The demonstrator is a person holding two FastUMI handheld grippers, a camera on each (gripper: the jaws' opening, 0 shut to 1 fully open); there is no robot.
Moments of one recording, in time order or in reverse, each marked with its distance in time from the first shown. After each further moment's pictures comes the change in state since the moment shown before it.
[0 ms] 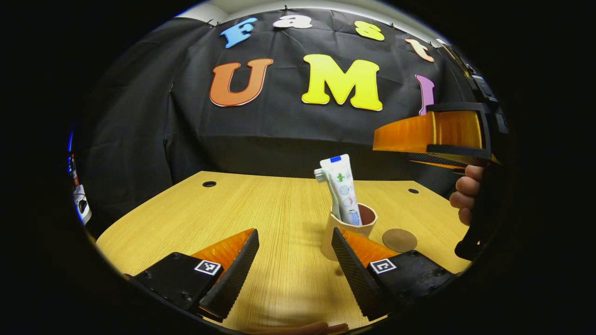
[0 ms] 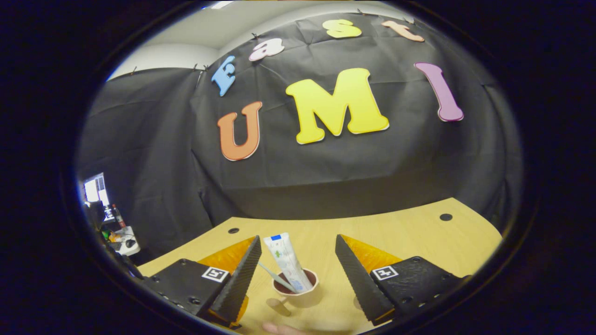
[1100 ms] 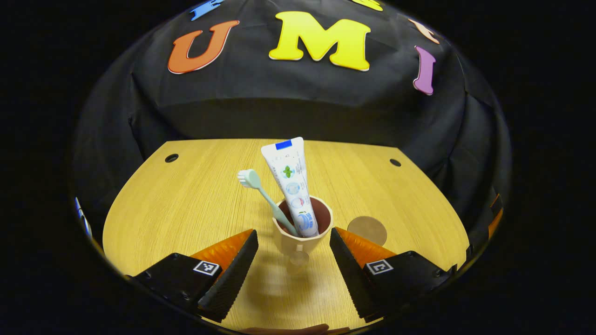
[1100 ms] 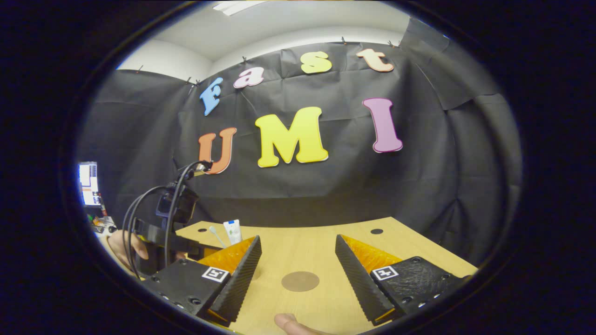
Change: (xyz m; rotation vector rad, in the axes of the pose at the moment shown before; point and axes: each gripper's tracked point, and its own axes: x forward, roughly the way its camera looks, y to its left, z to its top) left arm 0.030 -0.072 -0.004 0.003 0.432 -0.116; right arm -0.176 -0.111 0.000 -0.058 -0.161 -0.179
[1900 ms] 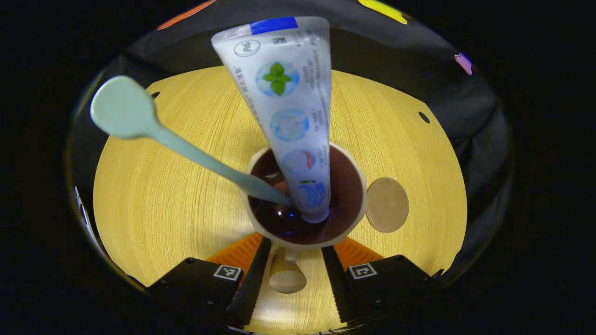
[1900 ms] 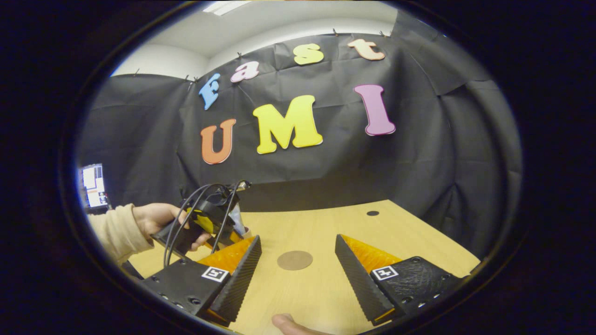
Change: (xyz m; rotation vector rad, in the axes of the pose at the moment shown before) left arm 0.026 -0.010 -0.043 -0.124 0.462 0.017; right arm -0.030 -0.022 -0.036 0.060 0.094 0.046
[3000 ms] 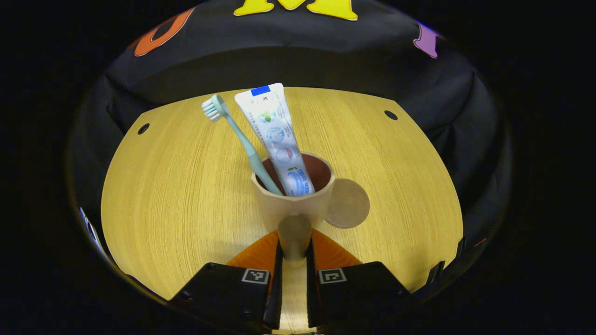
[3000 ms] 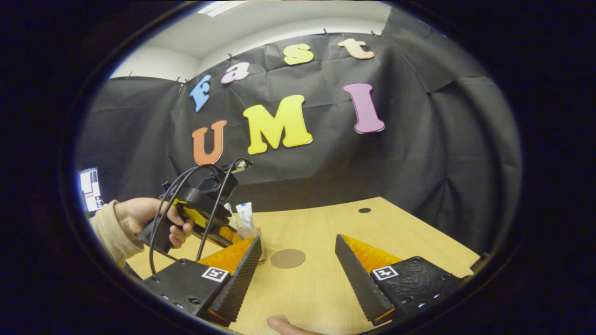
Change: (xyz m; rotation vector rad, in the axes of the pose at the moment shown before) left arm -0.089 -0.086 0.047 0.158 -0.140 -0.018; right arm -0.005 -0.019 -0.004 0.022 0.002 -0.057
